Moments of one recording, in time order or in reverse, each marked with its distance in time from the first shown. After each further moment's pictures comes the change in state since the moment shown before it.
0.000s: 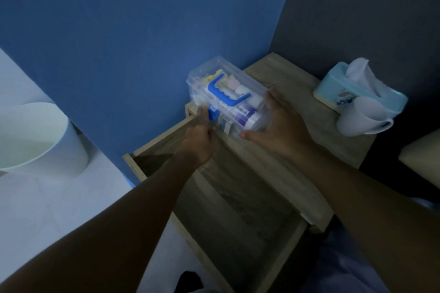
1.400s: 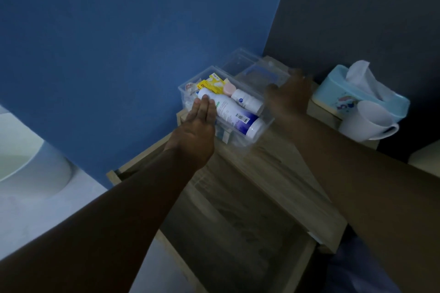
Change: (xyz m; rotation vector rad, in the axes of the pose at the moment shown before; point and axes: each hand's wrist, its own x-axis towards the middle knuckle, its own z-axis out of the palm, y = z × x) left_hand 0.022 0.017 -0.013 0.753 -0.061 0.250; right_hand 0.088 0.003 0.000 0.350 0.483 0.408
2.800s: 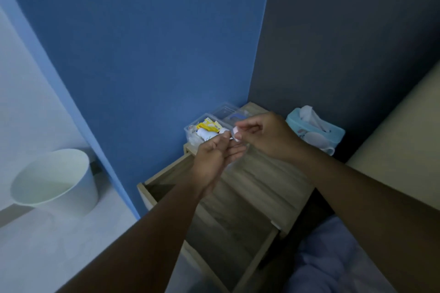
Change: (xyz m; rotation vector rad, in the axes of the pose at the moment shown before) left_hand -0.073 0.099 -0.132 -1.974 0.059 -0.279; right_hand -0.093 -0.051 -0.177 0.086 -0.526 -0.538
